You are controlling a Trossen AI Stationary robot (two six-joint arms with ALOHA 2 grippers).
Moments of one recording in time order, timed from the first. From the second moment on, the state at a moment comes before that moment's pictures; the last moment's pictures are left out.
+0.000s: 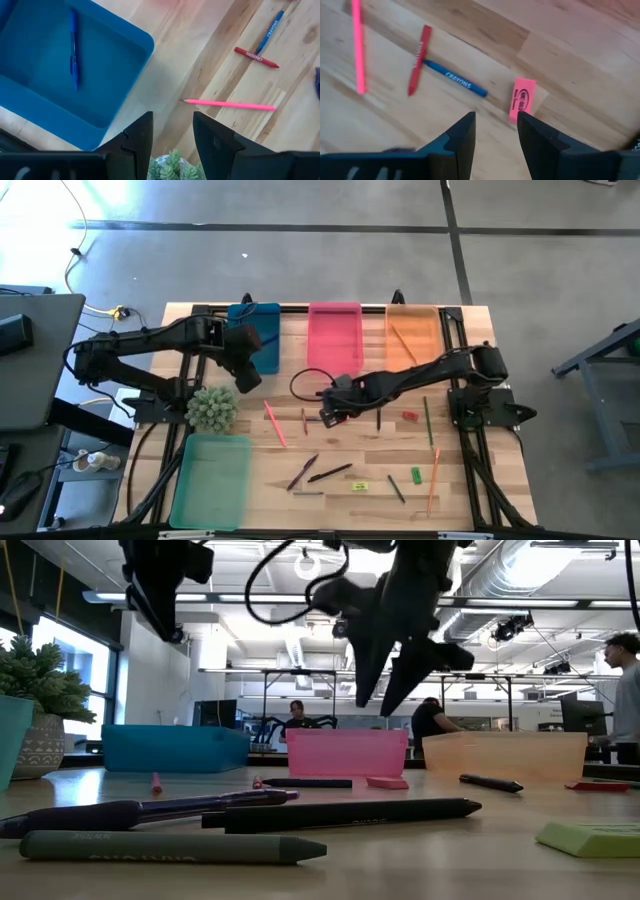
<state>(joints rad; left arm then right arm) 0.32 1.21 1.18 -1.24 -0.08 -0.35 0.14 1.86 1.39 -0.77 0.11 1.18</state>
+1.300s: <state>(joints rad) 0.34 1.21 1.18 -1.23 -0.09 -0.28 0.14 2.03 1.39 -0.76 0.14 1.28</state>
